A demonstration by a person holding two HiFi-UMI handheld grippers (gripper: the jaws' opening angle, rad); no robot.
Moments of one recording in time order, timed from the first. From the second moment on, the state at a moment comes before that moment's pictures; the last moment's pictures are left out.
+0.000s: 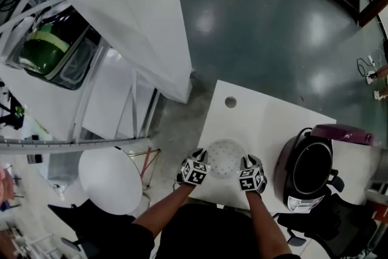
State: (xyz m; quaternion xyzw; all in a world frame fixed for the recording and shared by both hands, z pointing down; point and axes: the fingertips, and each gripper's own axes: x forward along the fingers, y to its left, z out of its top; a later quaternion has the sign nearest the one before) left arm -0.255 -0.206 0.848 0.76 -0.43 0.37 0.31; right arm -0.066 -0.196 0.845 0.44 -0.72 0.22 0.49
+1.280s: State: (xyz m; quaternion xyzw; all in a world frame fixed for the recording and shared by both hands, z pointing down) left arm -0.169 -0.180 0.662 0.82 -0.48 0.16 0.26; right arm -0.022 -0.156 0.645 0.50 -0.80 0.19 0.28
